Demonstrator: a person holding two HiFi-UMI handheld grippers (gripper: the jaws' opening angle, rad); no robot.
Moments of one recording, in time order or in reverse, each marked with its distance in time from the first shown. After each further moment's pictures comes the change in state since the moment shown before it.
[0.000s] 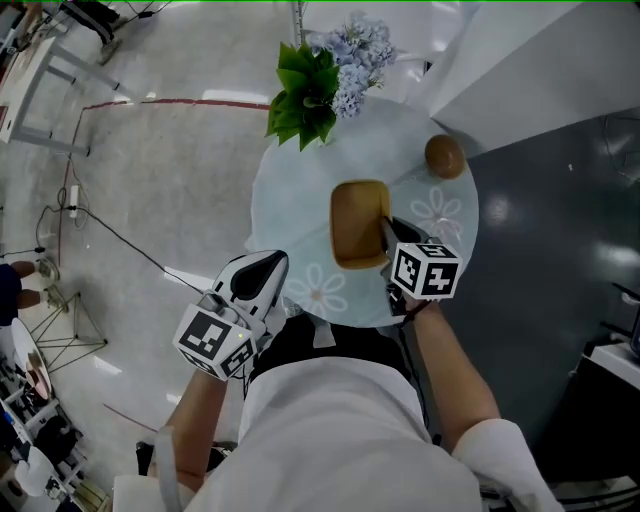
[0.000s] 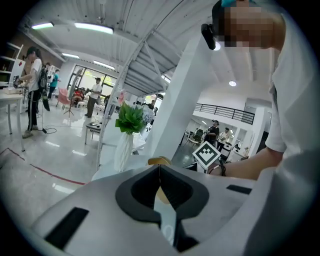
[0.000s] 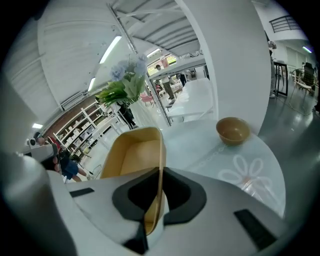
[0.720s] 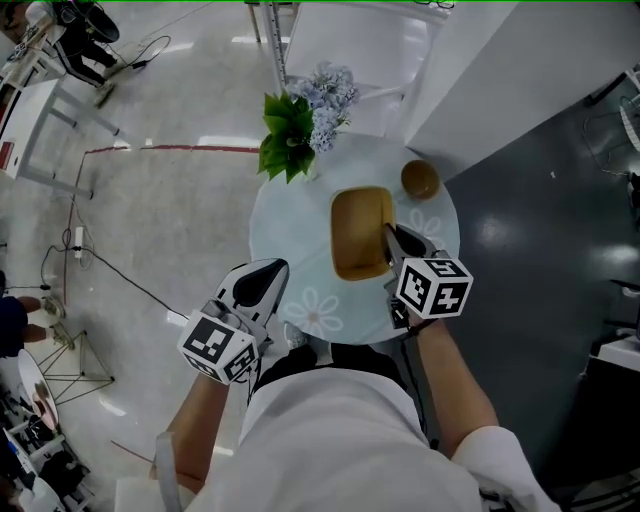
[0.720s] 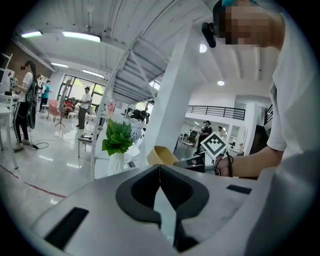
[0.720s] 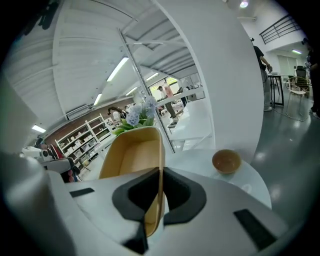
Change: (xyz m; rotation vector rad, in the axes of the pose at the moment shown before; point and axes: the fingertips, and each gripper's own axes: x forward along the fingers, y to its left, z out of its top) left arm 0.000 -0.025 0.052 0.113 -0.066 -0.055; right arm -0.078 0.019 0.074 -0.013 -0.225 0.013
